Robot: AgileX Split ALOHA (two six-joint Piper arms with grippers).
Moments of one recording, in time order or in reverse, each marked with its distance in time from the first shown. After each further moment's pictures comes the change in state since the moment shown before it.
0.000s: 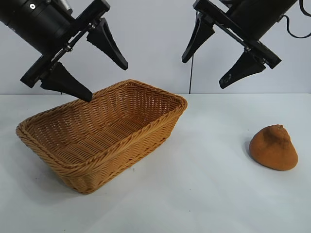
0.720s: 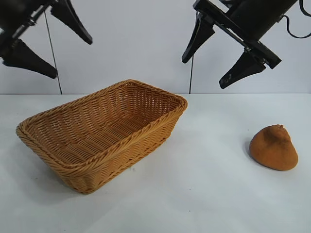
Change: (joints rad) left arm 0.128 -0.176 0.039 0.174 -0.002 -0.209; right arm 0.000 0.000 0.000 -0.001 0.000 0.000
